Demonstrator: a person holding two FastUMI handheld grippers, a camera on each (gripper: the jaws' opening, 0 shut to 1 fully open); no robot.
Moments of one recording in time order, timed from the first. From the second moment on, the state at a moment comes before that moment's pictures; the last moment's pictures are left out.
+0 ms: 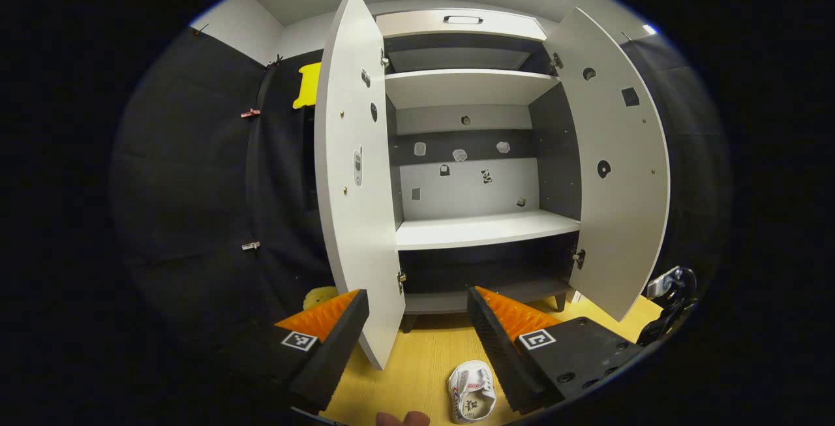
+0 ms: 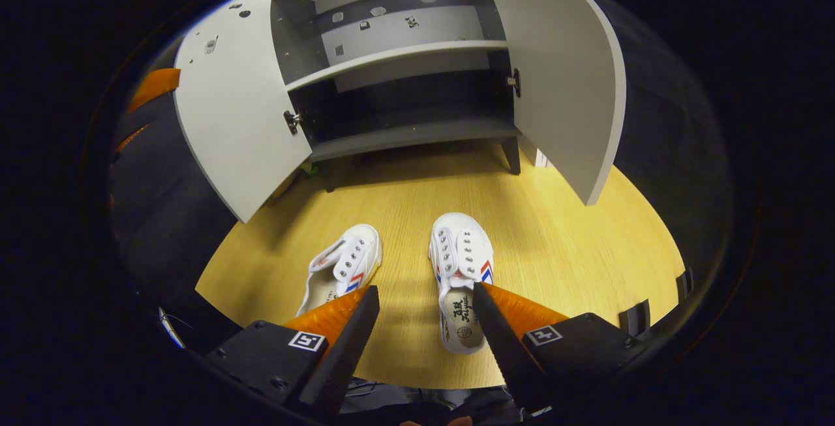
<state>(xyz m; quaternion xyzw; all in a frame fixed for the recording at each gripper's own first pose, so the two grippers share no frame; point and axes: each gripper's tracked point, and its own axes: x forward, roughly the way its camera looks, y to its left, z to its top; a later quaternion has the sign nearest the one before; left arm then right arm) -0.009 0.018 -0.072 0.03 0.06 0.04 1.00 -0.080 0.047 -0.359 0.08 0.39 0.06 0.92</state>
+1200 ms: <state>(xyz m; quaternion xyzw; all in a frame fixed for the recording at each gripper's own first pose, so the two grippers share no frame) -0.017 0.027 -0.125 0.07 0.09 0.04 0.99 0.024 0.050 -0.452 0.07 0.29 0.00 0.95</state>
